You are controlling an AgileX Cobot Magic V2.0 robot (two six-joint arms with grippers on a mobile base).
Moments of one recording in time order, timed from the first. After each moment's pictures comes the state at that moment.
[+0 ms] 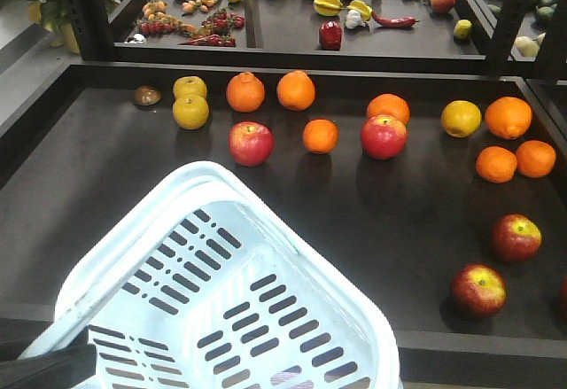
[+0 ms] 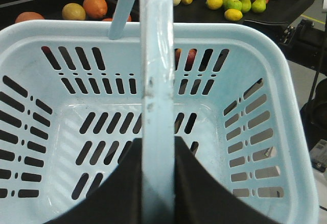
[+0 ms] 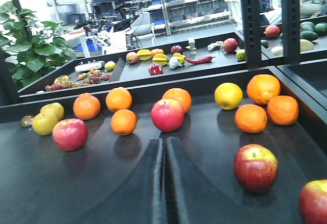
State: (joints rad) left arm -0.35 0.54 -0.61 -0.93 0.80 0.81; right arm 0.01 -0.01 0.03 -0.13 0.09 0.25
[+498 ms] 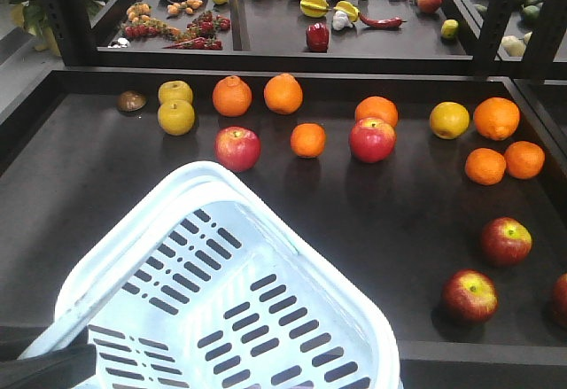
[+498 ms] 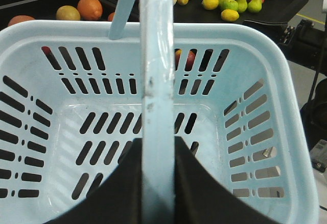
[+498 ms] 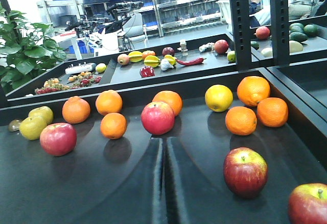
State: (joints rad) left arm -0.35 0.54 -0.61 -0.93 0.80 0.81; right arm 0.01 -0.01 0.03 -0.13 0.09 0.25
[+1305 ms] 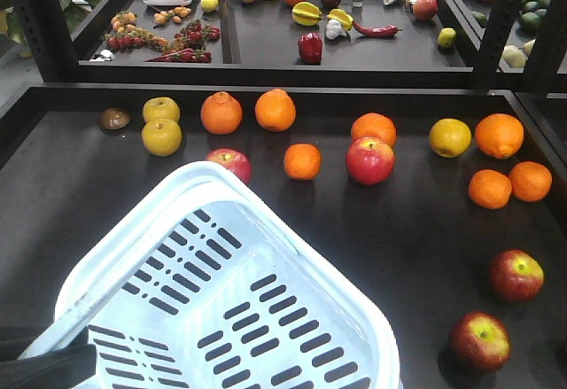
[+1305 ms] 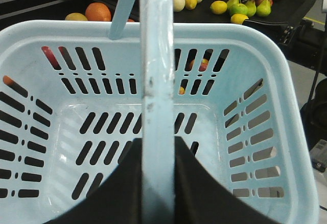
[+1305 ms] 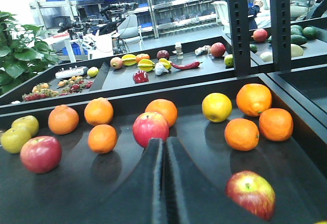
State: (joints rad) left arm -0.35 0.54 -0.61 -0.93 0.80 0.81; right arm 0.01 -0.01 0.03 -0.13 0.09 0.25
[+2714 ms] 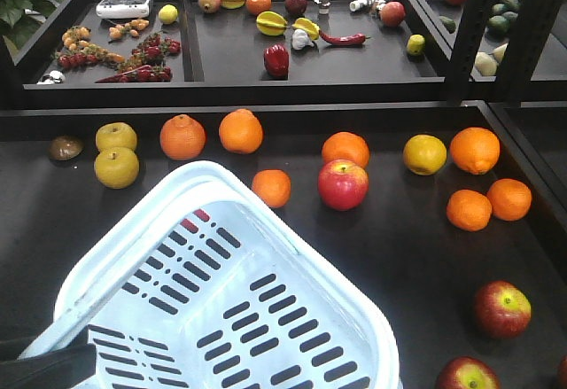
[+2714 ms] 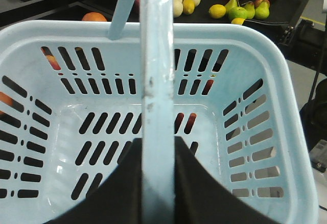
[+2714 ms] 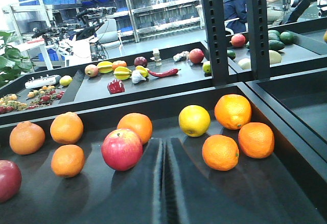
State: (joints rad) left arm -0.35 0.54 -0.61 -0.93 0.80 0.81; right arm 0.01 -0.01 0.03 -0.13 0.09 0.25
